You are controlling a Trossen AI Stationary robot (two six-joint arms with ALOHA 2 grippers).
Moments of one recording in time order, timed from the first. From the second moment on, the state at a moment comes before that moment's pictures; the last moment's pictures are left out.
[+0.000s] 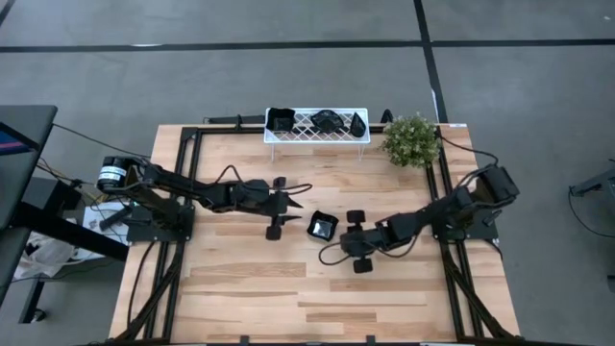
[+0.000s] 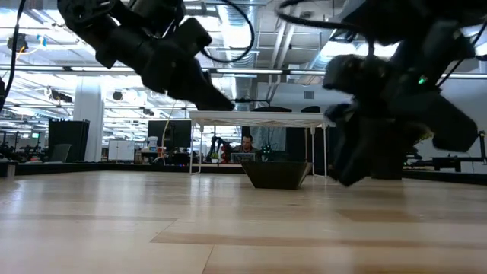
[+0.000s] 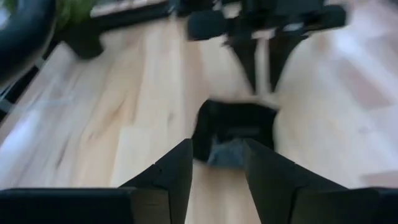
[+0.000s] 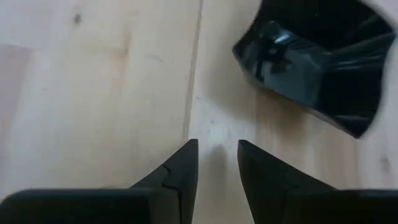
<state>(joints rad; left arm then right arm) -0.02 1.65 0.63 0.41 0.01 0.25 0.34 1.59 0.71 -0.09 0.25 0.11</state>
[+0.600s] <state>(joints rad) -0.03 1.65 0.62 0.31 -0.11 0.17 0.12 1.64 0.71 0.13 0.03 -0.18</state>
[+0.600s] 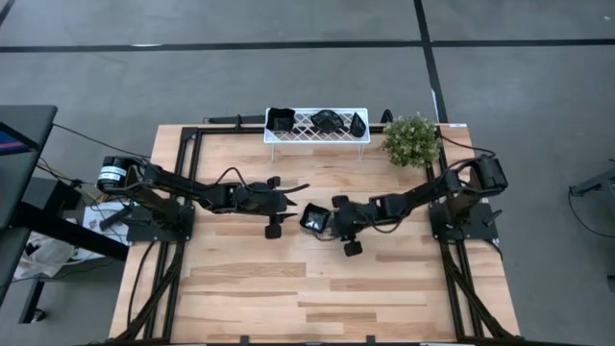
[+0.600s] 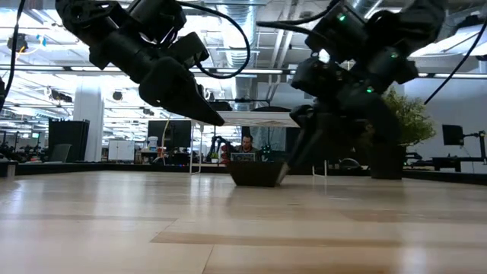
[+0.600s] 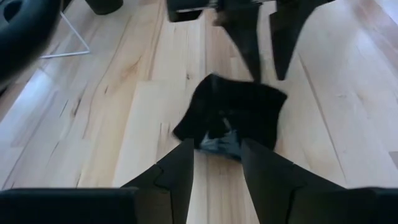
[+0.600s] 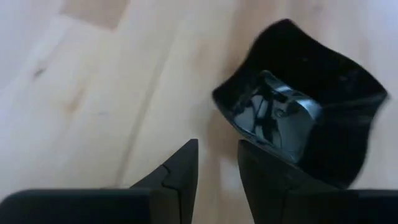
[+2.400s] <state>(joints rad) 0.00 1.86 0.79 0.20 -0.16 -0.42 0.35 1.30 0.71 -0.27 0.58 0.18</state>
